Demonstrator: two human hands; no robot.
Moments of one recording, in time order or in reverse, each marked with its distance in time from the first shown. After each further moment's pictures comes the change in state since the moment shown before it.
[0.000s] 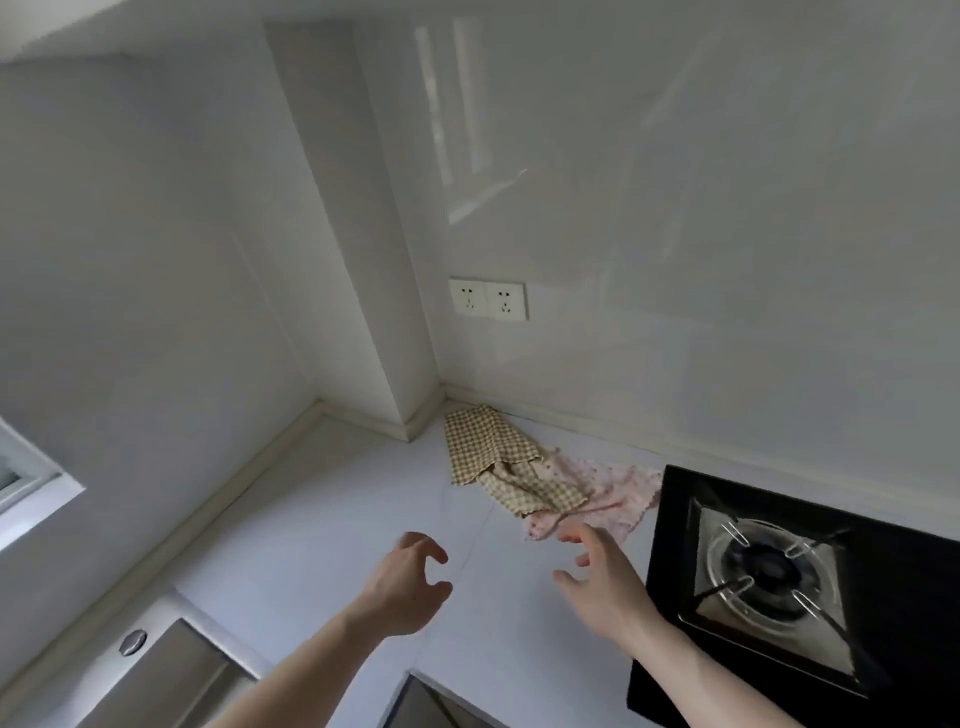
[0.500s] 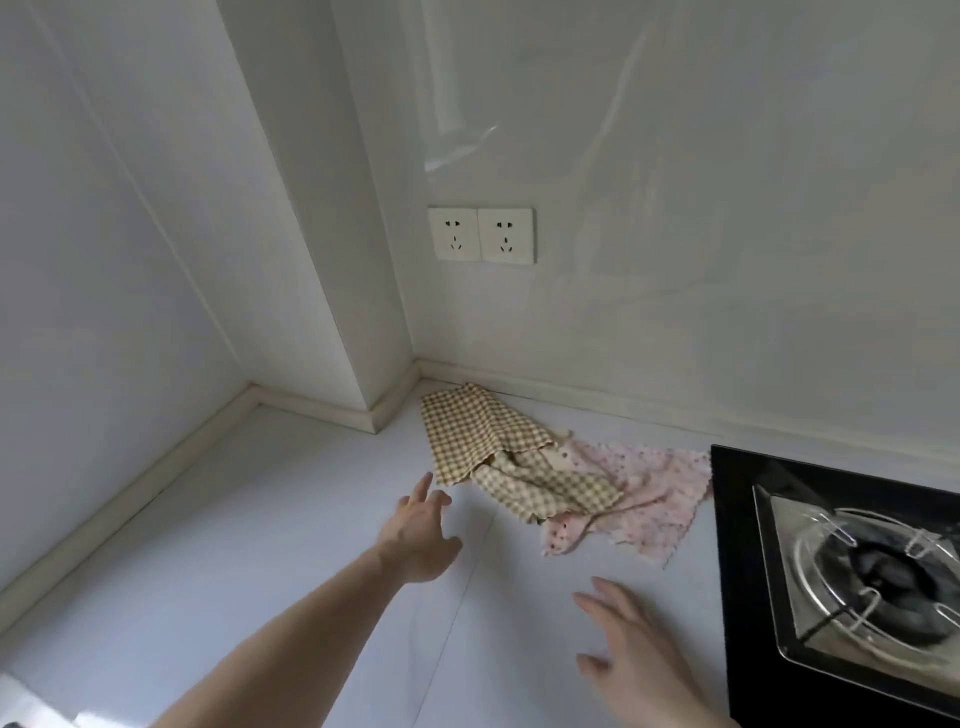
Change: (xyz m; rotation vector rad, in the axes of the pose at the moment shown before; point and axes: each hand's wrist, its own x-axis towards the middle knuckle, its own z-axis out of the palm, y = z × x) left_hand 0.212 -0.059 0.035 0.157 -0.018 0.088; right_hand 0.084 0.080 0.116 -0.401 -0.012 0.088
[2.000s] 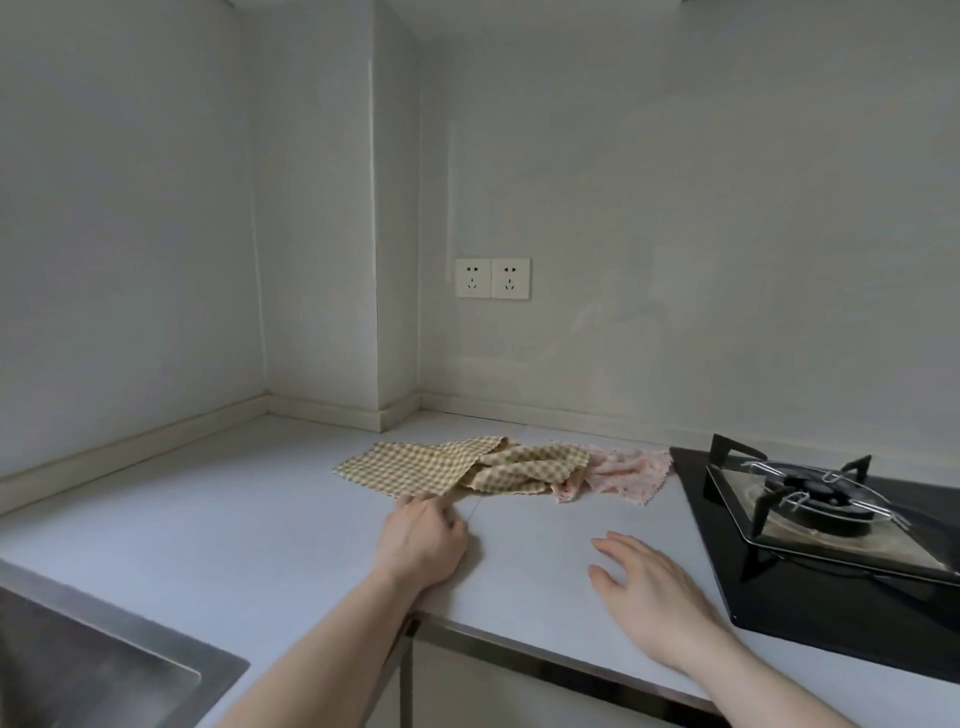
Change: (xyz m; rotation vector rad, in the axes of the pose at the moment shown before) left_hand -0.064 -0.058 0.149 -0.101 0.592 0.228; right_hand -0.046 0.037 0.107 -0.125 0.442 0.010
